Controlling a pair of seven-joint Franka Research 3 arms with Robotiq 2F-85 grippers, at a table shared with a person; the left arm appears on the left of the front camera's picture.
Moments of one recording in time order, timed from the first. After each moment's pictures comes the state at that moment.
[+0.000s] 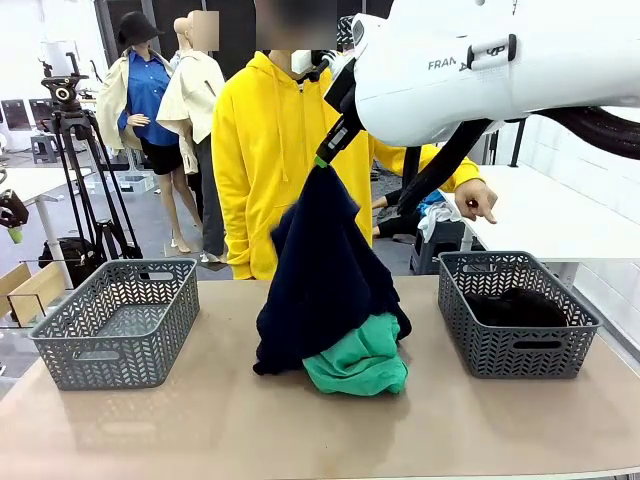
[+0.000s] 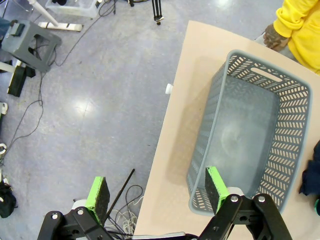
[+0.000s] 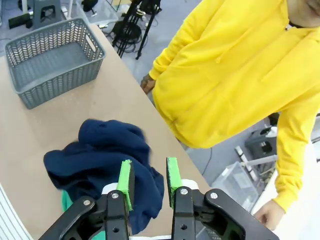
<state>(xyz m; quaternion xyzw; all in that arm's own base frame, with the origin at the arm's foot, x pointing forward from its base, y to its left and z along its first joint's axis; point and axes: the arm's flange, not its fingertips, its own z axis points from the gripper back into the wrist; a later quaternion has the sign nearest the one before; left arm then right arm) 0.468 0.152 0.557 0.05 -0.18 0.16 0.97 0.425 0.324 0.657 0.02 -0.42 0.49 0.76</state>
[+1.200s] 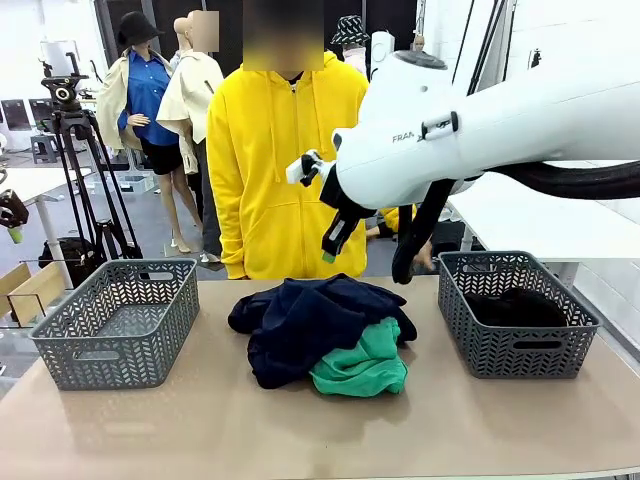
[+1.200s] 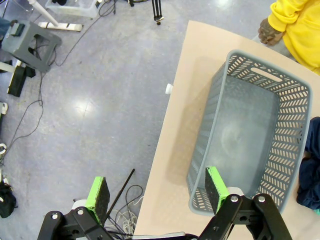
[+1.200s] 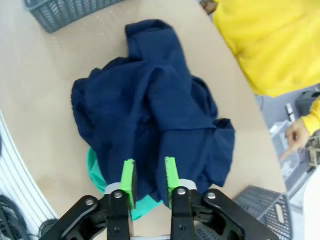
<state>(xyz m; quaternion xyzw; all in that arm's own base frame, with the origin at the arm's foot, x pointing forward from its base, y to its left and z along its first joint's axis) 0.468 0.152 0.556 0.05 -0.18 0.16 0.97 0.439 0.346 0.521 0.04 -0.23 0.53 0.82</state>
